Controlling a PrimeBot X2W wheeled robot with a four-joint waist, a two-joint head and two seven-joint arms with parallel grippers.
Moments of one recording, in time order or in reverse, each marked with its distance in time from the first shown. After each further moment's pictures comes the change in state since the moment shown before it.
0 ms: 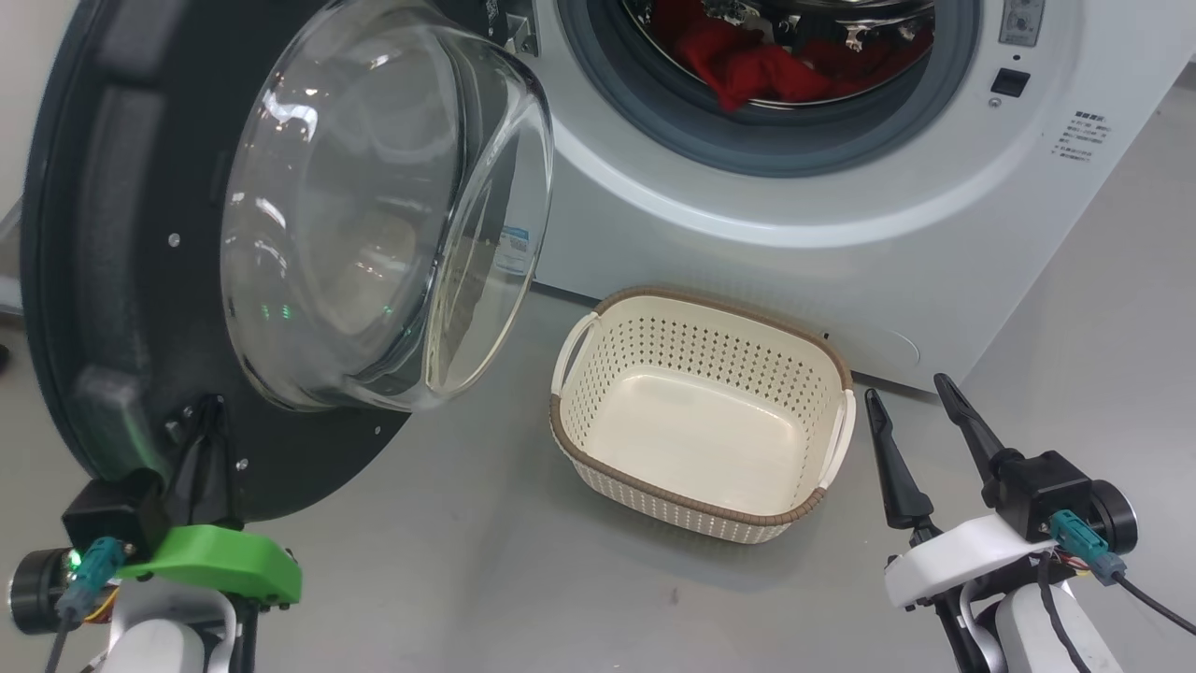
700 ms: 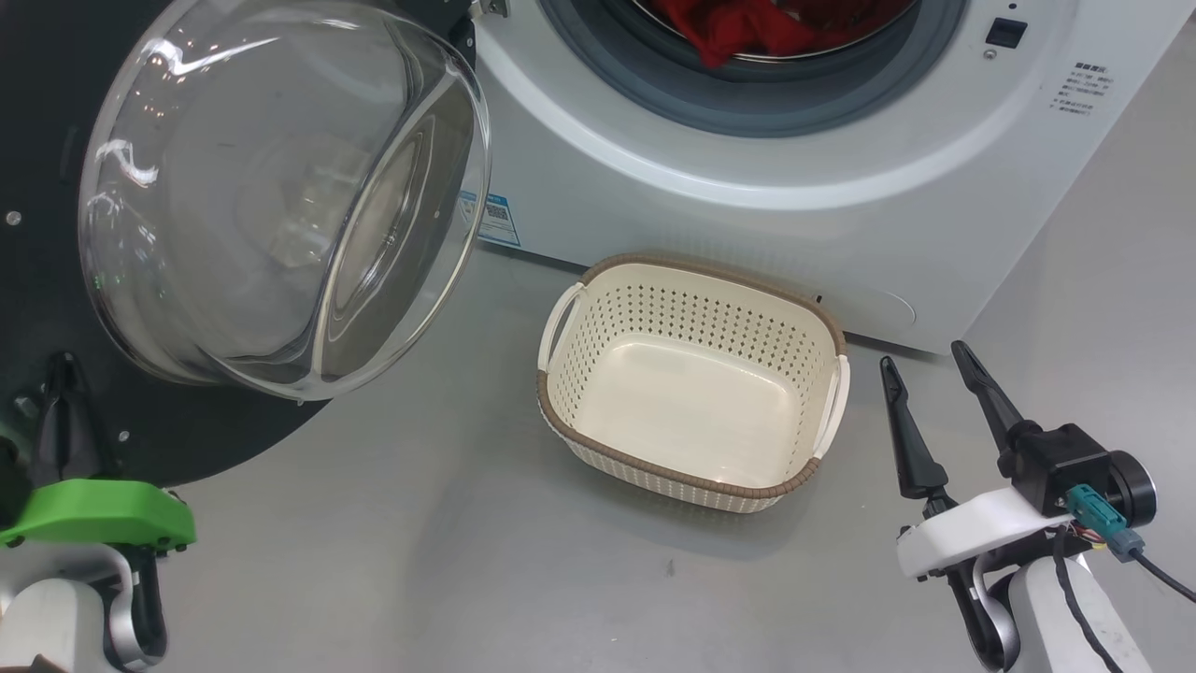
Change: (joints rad) left arm -0.122 0.032 0.168 0.129 -0.047 0.008 -0.053; right arm -0.039 -0.013 -0.018 -0.010 -0.009 0.001 0.000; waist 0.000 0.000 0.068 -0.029
